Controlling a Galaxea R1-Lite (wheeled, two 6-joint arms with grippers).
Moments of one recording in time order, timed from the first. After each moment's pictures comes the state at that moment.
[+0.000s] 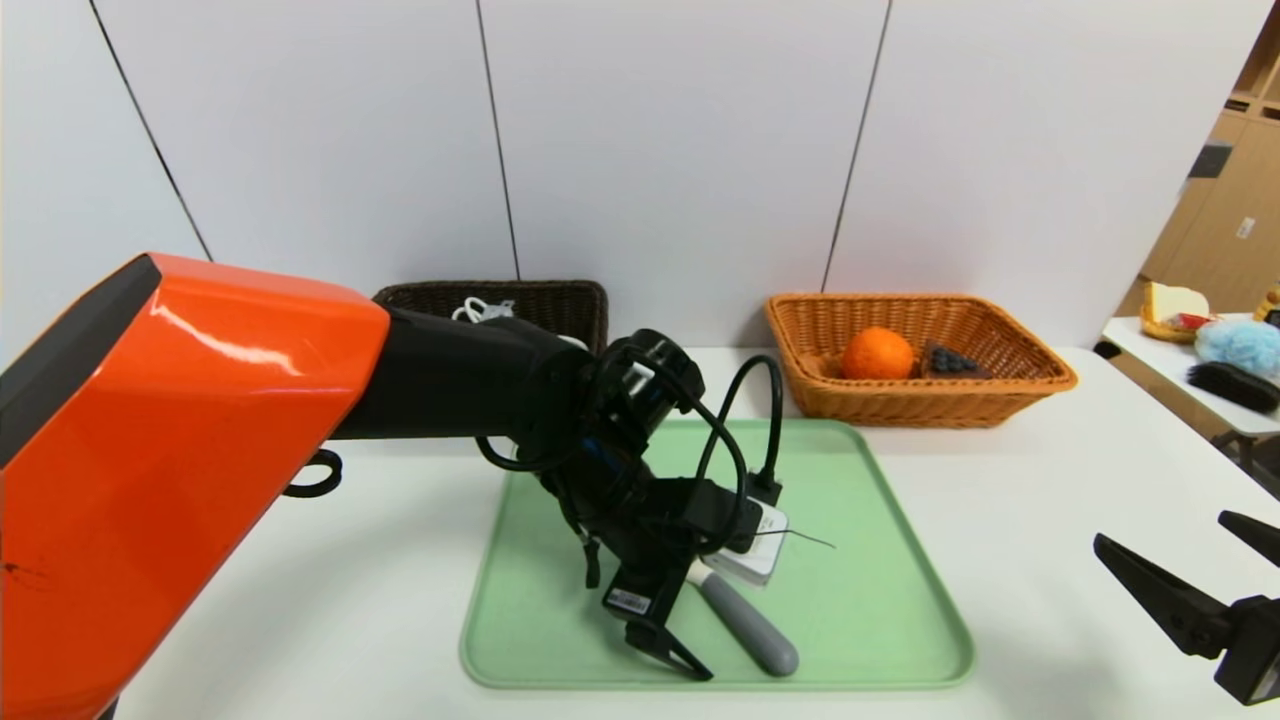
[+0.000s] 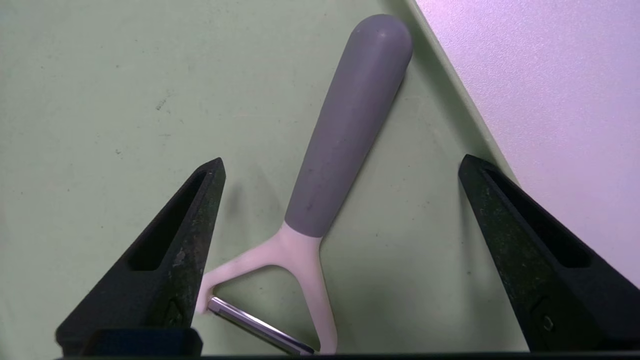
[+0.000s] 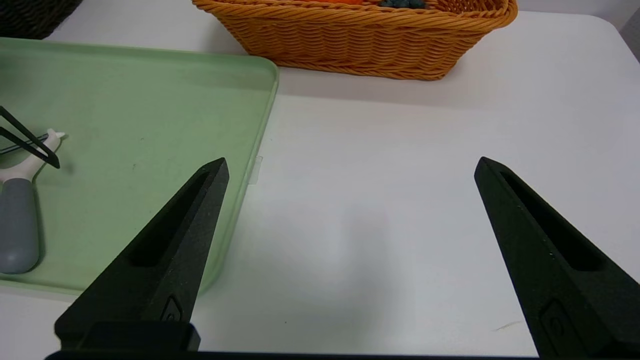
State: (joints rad) left arm -0.74 2.21 -1.63 0.62 -0.51 1.33; right arm 0.13 0.94 -0.12 -0.63 -0.03 -0.01
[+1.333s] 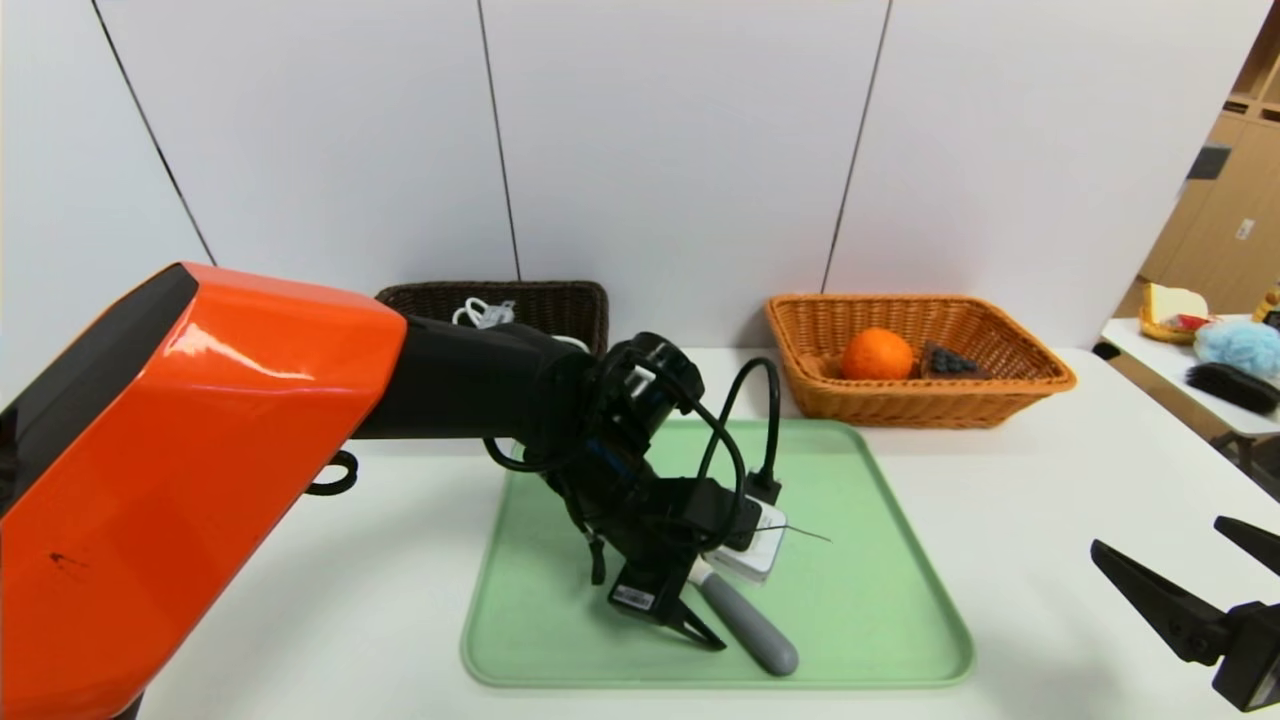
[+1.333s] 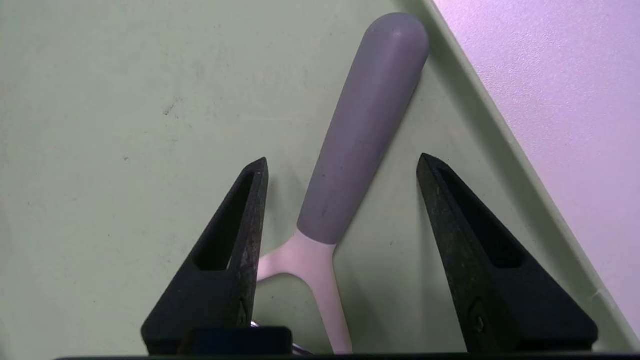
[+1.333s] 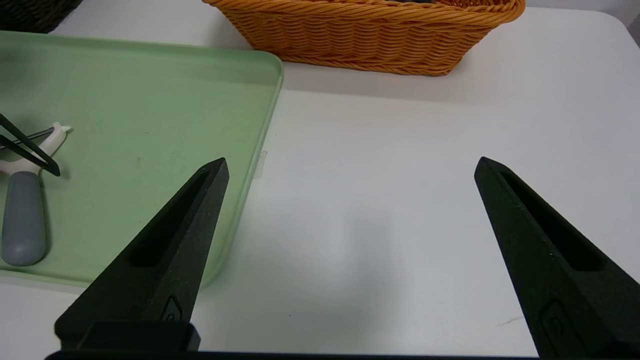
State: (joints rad) left arm -0.72 2.26 -1.64 0.60 -0.51 1.36; right arm 0.13 0.94 -0.11 -0.63 -0.02 -0.01
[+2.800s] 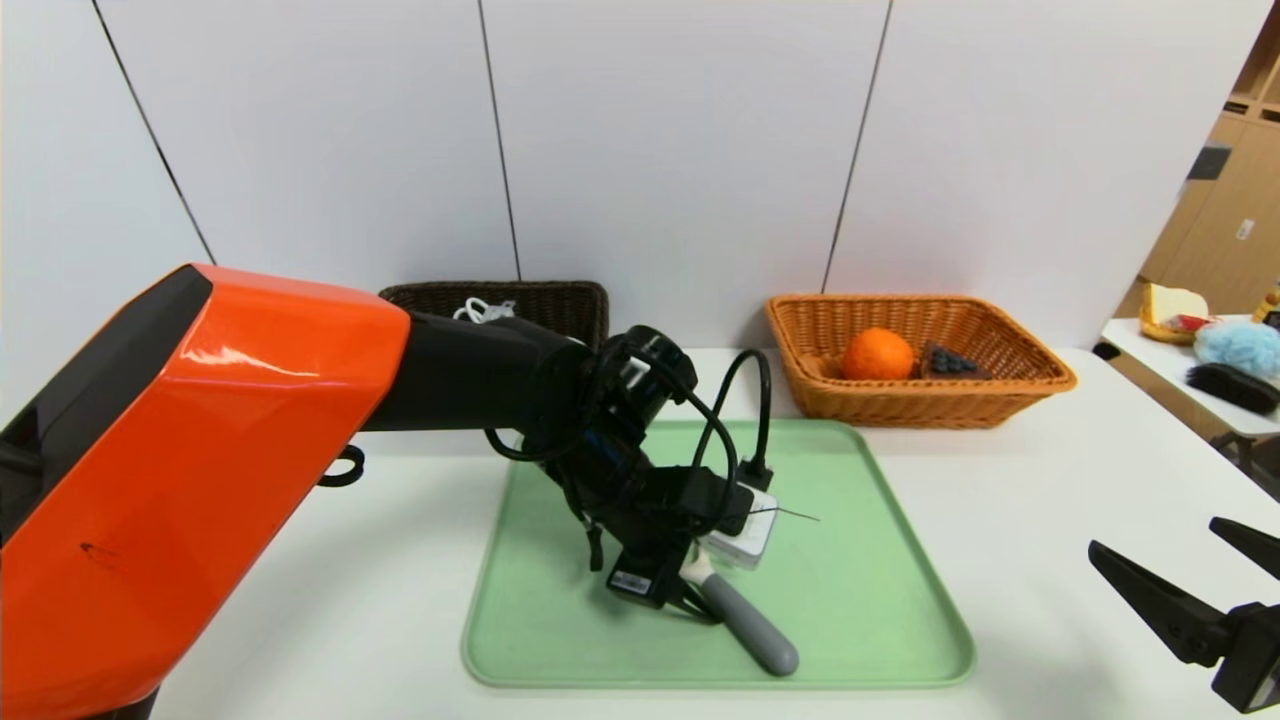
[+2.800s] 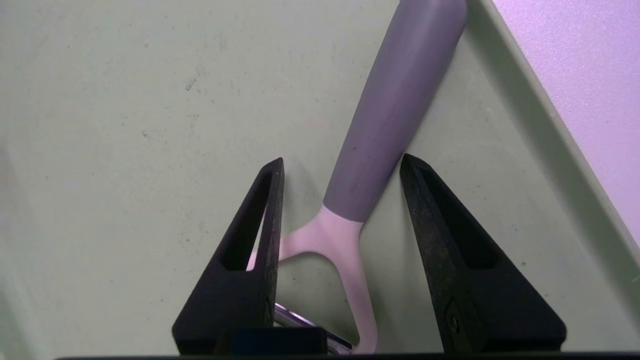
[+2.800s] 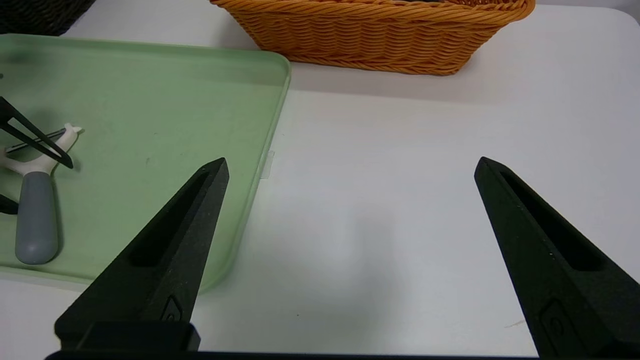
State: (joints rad) left arm -0.71 2.28 -1.68 0.62 -0.51 1.37; right arm 0.13 0.94 -0.11 -0.63 -0.01 0.00
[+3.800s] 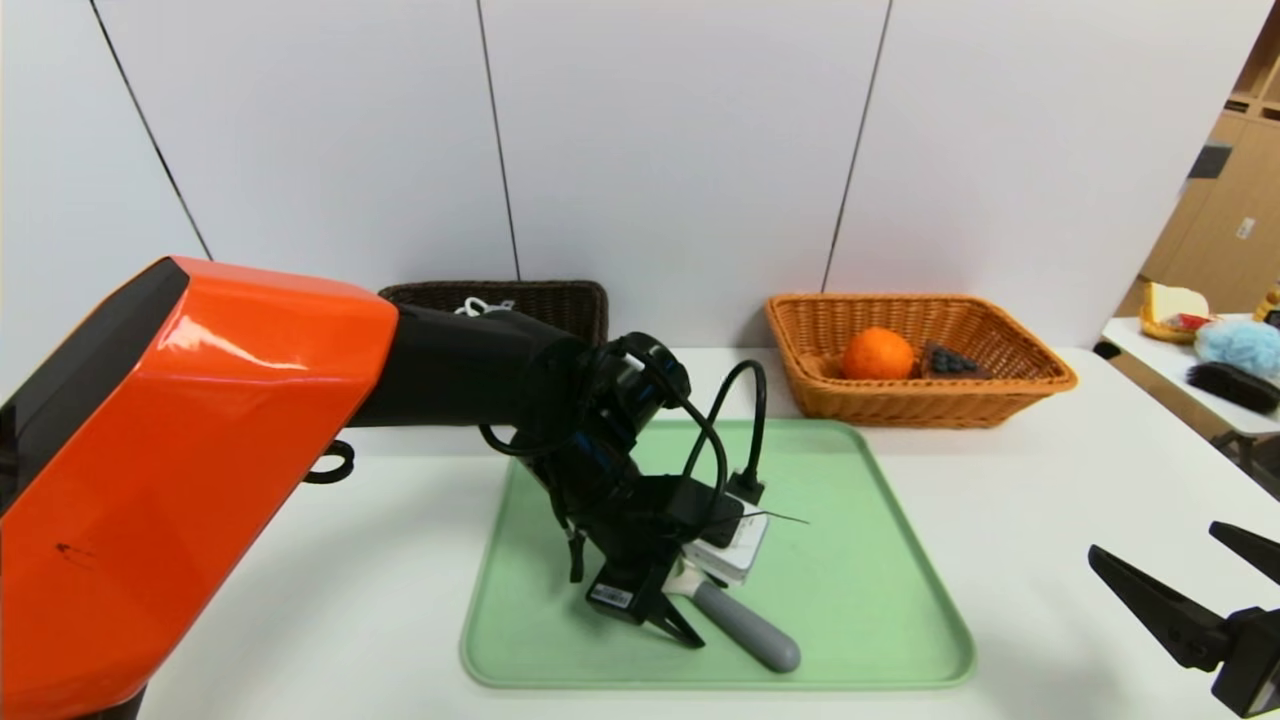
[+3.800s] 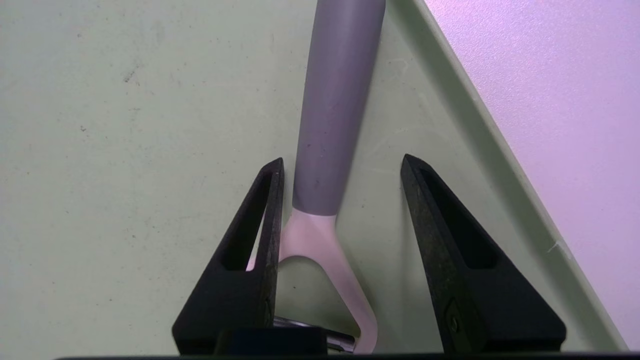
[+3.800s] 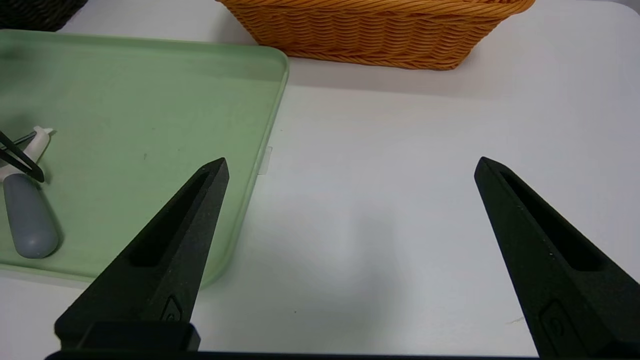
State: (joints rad) left arm -0.71 2.26 -1.68 0.72 -0.52 1.39; right arm 0.13 0.94 -0.11 -0.63 -0.01 0.00
